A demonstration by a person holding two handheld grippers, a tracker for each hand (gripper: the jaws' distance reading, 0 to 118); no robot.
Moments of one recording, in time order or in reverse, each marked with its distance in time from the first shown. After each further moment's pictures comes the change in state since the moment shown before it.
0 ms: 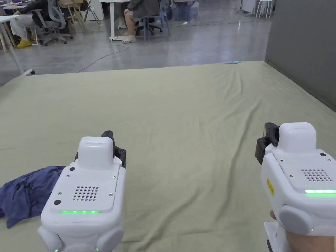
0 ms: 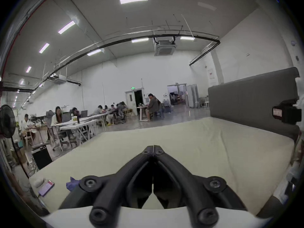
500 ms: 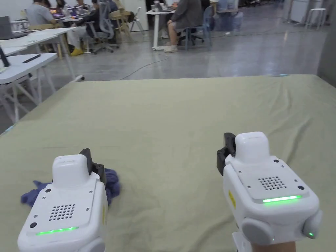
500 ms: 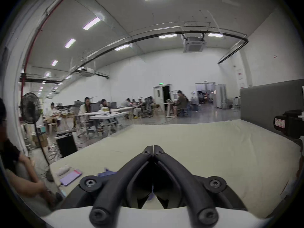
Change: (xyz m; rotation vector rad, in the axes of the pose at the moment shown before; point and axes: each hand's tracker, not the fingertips) left arm -0.102 -0.013 0.028 -0.049 0.318 0.075; right arm -0.148 0.014 -0.022 0.021 0.391 -0.001
